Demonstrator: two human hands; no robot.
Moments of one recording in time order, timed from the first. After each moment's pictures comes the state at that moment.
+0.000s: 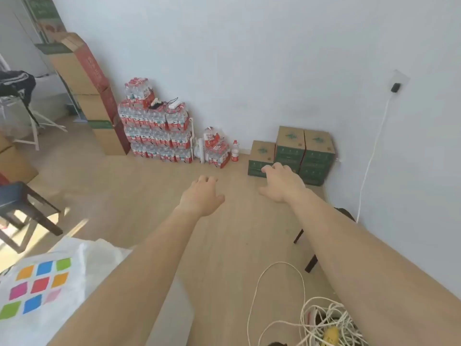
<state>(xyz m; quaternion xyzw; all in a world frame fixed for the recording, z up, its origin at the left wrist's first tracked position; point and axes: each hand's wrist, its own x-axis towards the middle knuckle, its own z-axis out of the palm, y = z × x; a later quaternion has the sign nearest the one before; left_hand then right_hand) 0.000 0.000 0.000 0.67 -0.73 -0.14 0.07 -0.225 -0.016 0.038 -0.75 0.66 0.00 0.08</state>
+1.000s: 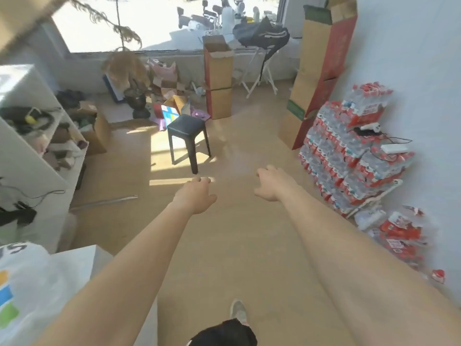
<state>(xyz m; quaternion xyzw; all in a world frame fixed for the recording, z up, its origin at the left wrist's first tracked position) 0.392 -0.346 -0.083 0.95 -0.24 -0.18 0.10 0.313 -0.559 -0.045 -0.97 0.17 0.16 0.07</state>
